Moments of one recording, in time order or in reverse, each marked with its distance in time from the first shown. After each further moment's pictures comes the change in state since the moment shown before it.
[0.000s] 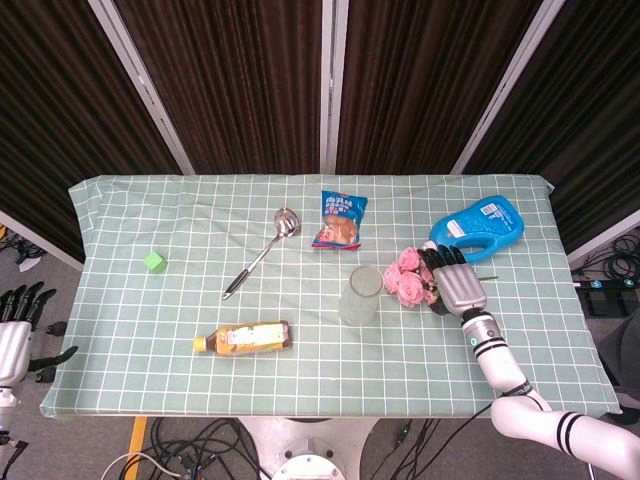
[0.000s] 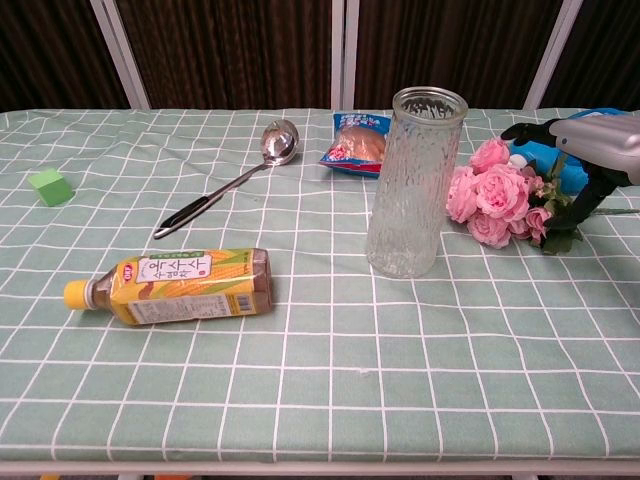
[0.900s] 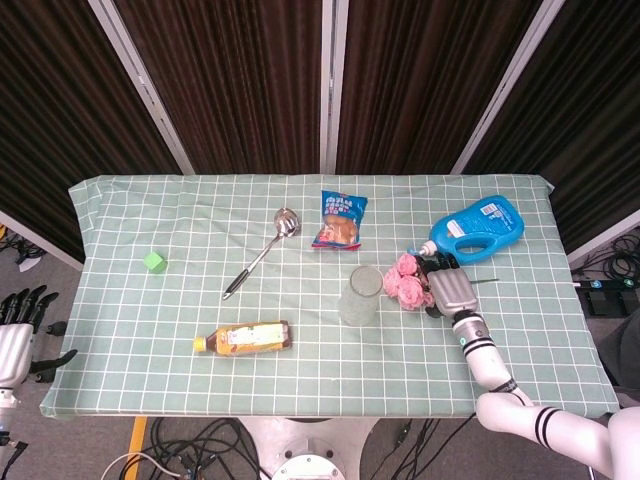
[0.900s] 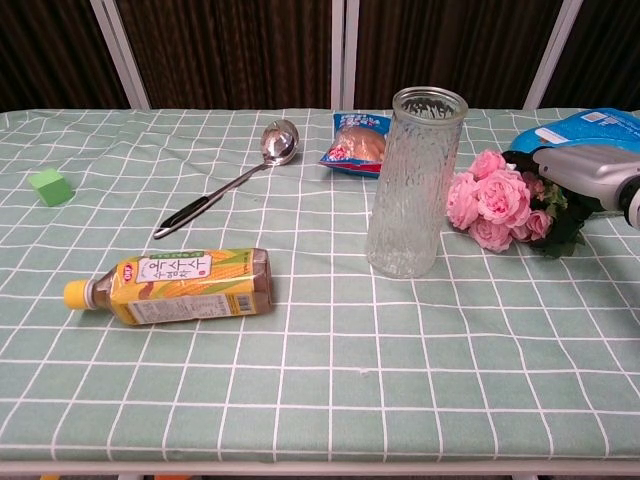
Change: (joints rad) left arm 0.001 -0.023 0.005 0.056 0.010 -0.025 -0.038; right arm 0.032 -0.117 -0.029 0.141 0.054 -0.009 -0.003
